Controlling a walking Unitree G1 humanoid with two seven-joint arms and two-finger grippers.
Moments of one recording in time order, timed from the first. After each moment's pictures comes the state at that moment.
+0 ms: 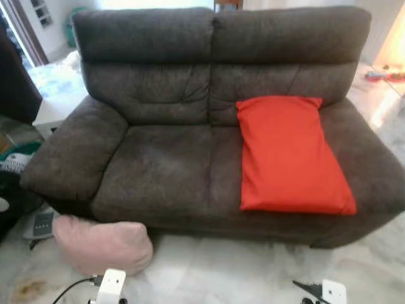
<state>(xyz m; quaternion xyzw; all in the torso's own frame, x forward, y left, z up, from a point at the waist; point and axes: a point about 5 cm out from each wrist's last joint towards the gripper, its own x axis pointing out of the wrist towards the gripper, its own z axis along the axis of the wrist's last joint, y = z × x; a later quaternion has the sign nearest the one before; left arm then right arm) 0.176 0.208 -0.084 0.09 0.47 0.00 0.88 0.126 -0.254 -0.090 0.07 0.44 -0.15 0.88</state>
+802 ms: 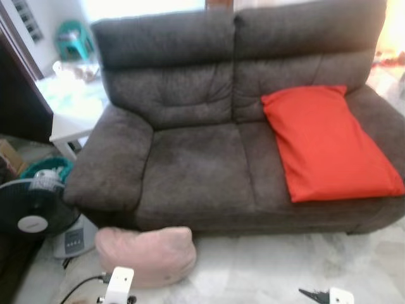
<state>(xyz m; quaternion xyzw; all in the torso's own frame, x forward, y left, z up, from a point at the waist) 0.182 0.205 -0.082 0.09 0.46 0.00 0.88 0.120 -0.256 -0.091 0.07 0.45 -0.15 0.88</state>
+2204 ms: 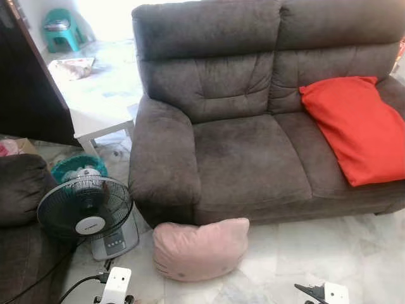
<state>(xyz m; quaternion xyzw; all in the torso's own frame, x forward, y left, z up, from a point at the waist) 0.177 0.208 -0.083 0.09 0.46 0.00 0.88 0.128 -0.252 -0.089 0.06 0.45 -0.13 0.88</state>
